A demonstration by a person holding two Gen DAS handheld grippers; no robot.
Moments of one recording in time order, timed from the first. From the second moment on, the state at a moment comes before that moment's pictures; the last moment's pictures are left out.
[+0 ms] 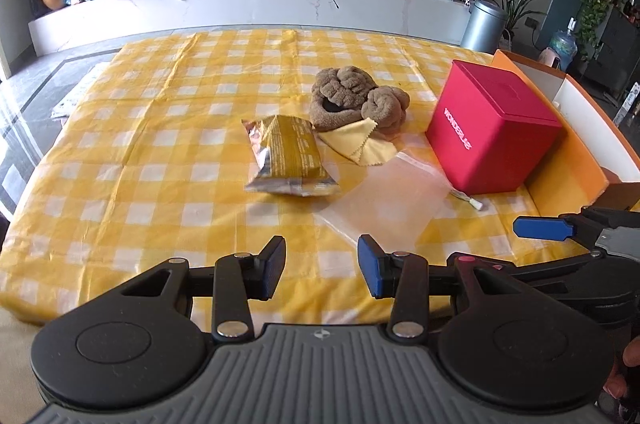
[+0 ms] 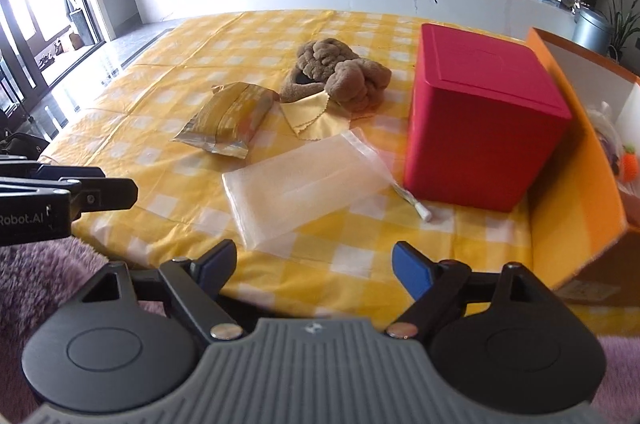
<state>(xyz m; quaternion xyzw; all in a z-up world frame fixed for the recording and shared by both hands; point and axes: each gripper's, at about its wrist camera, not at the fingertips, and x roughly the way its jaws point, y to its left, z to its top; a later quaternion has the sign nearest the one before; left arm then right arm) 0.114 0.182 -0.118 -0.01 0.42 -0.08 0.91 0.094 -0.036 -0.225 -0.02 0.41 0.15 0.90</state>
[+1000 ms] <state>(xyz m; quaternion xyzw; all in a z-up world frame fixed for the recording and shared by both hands) 0.278 0.179 -0.188 0.00 0.51 -0.04 0.86 0.231 0.027 -0.258 -0.12 0.40 0.21 0.88</state>
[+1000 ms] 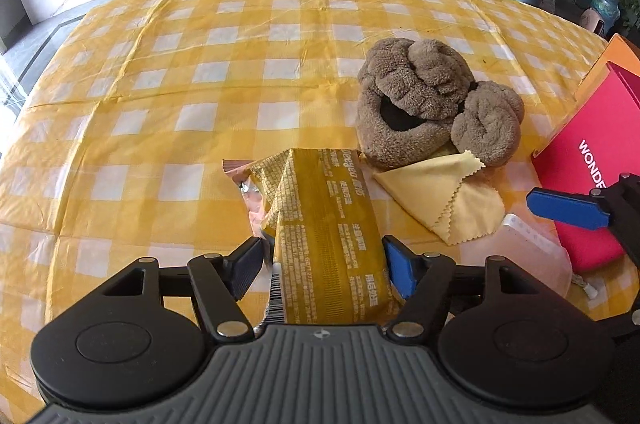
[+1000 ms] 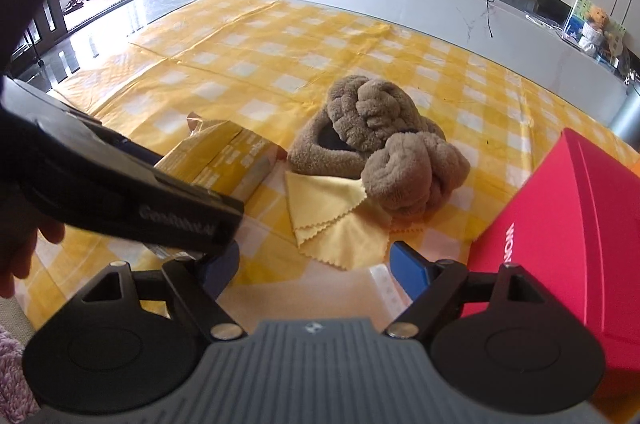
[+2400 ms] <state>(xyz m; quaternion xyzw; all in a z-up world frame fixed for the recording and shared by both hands) 0.267 0.196 -0.150 -0.04 0.44 -0.03 0.90 0.297 0.040 -0.237 -0.22 0.40 0.13 0.88</state>
